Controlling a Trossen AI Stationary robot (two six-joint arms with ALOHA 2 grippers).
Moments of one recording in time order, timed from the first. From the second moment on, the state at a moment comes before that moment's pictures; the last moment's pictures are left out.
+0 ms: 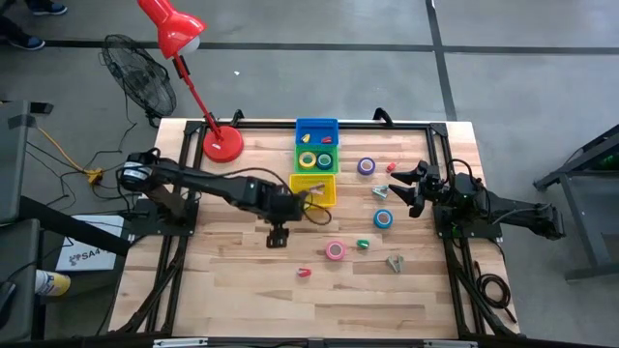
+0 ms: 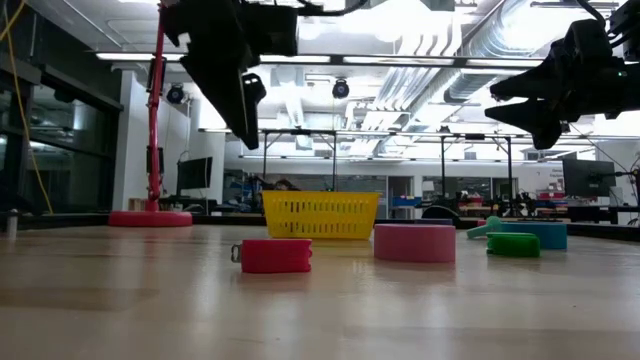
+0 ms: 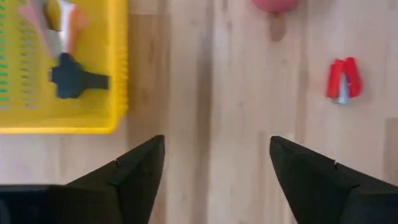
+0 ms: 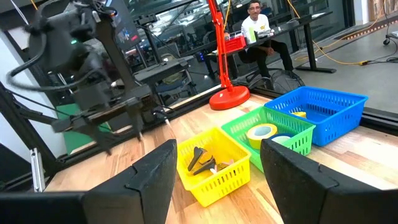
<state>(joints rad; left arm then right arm) -0.14 1.64 1.28 -0.80 -0.05 -0.16 -0.20 0.03 0.02 0.02 0.10 0.36</state>
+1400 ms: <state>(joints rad) -0.36 1.95 1.30 -0.40 -0.01 -0.32 -0.20 0.03 0.02 0.02 0.10 0.36</state>
